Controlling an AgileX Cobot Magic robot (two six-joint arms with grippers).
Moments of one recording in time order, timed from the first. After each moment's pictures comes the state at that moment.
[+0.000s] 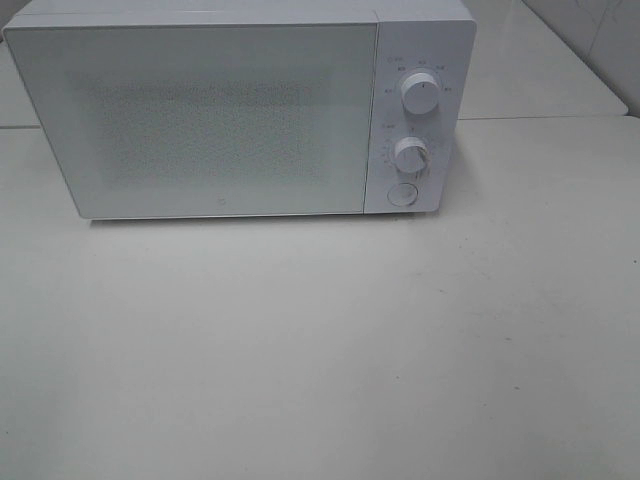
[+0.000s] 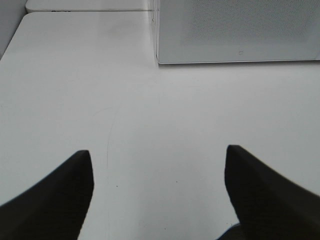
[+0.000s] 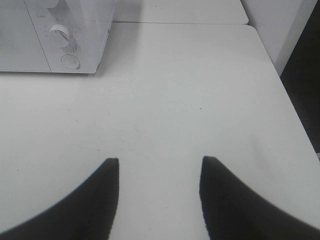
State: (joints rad) left arm 0.04 0.00 -0.52 -0.11 1.08 0.11; right arm 0.15 0.00 -0.50 -0.16 1.00 0.12
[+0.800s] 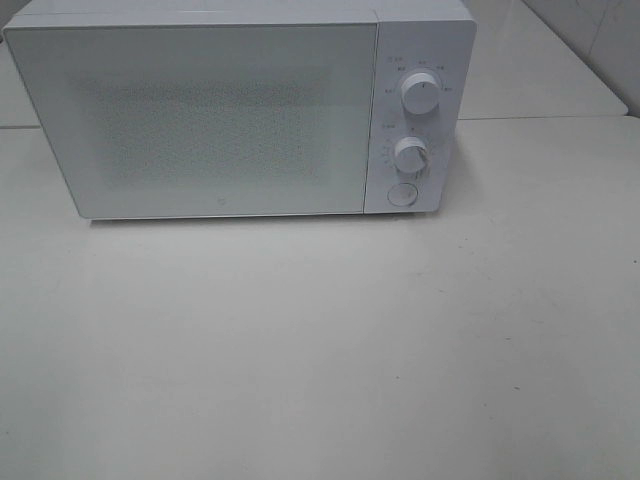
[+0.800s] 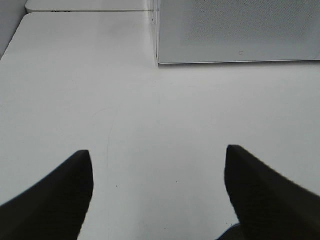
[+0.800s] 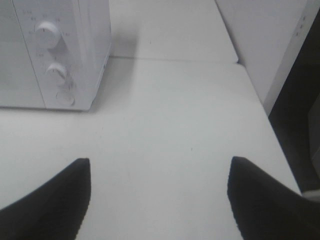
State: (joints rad) left arm 0.04 0.00 -0.52 -0.11 1.08 0.11; right arm 0.15 0.08 -0.51 -0.22 0.81 0.12
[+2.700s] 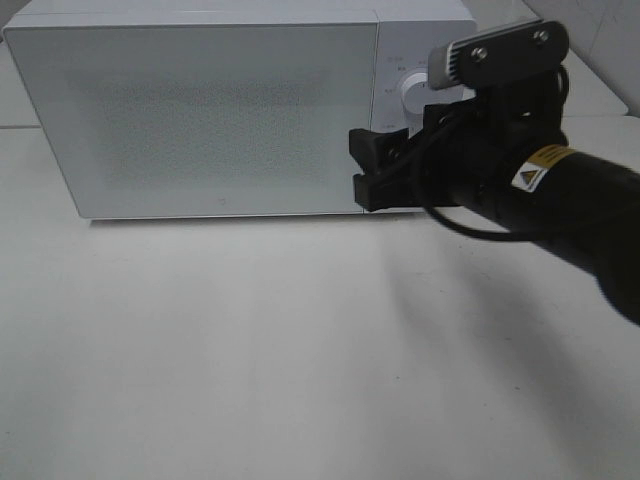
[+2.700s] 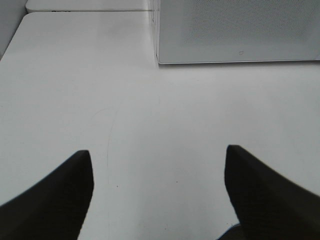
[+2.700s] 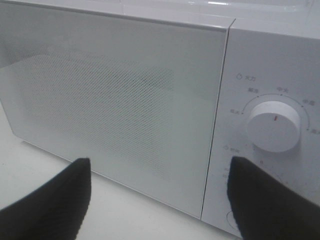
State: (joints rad) left arm 0.04 0.00 -0.52 -0.11 1.08 0.11; right arm 0.66 1.53 -0.51 0.30 -0.79 -0.23
